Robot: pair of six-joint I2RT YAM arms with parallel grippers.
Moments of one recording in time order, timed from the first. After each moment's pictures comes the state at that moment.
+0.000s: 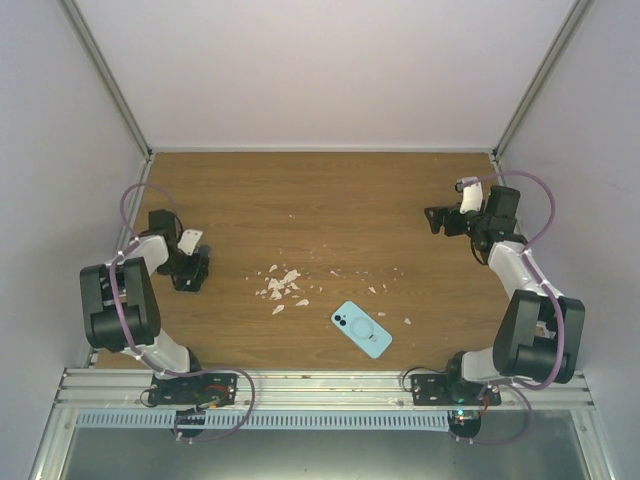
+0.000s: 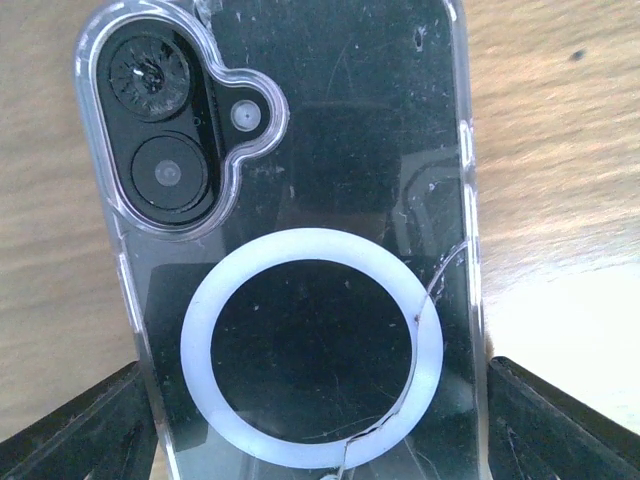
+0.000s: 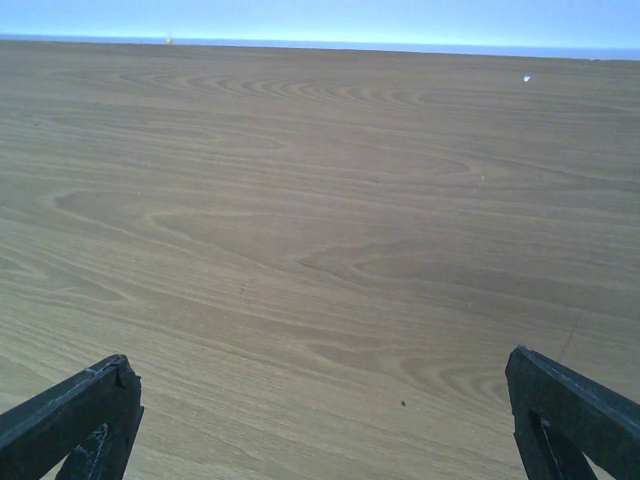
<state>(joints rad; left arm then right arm) 0.26 1.60 0.85 -0.58 0.09 0.41 -0.18 1.41 0.86 -0.09 -0.48 -0.16</state>
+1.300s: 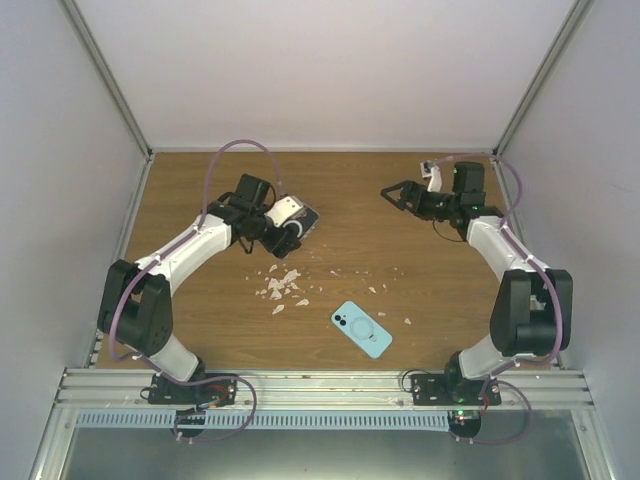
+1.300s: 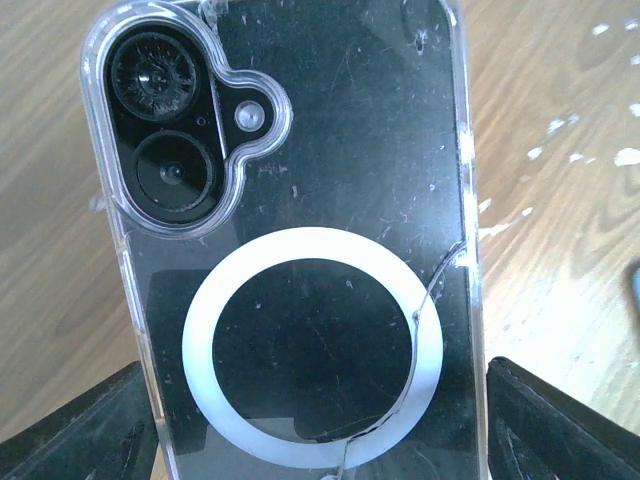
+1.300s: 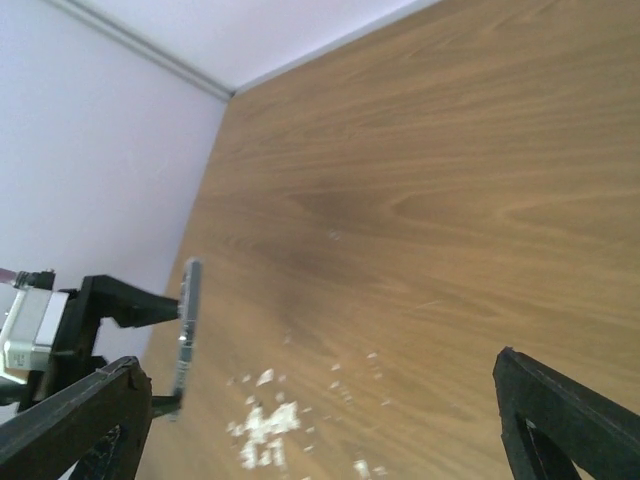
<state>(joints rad) -0.38 1.59 1.17 -0.58 0.31 0.38 0.00 1.55 1.08 -0.16 -0.83 0.42</state>
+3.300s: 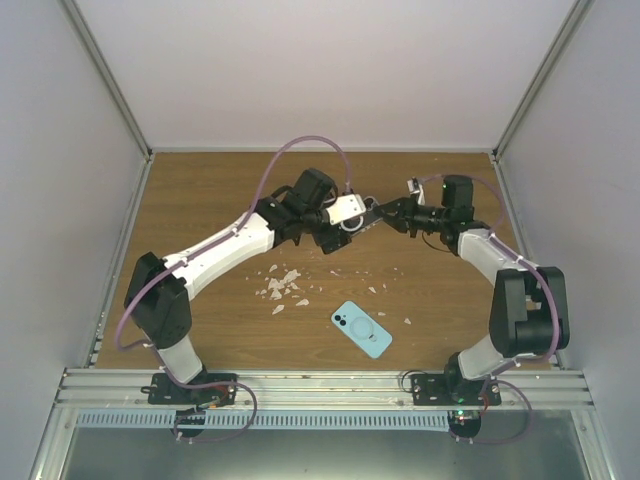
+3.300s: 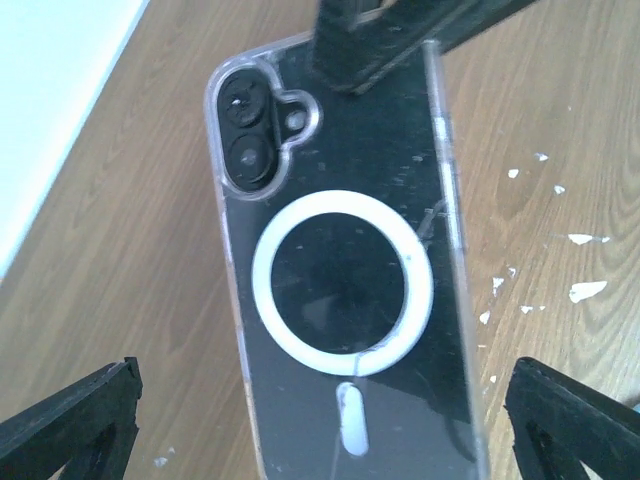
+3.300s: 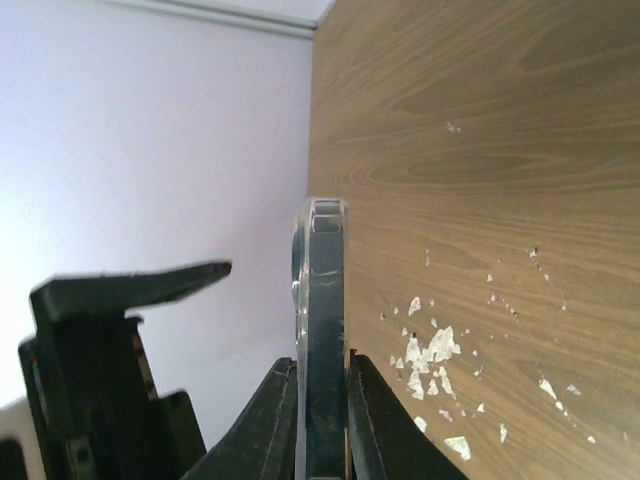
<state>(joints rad) -0.72 1.71 1.48 -0.54 0.09 0.48 0.09 1.55 0.94 0.06 -1.05 0.86</state>
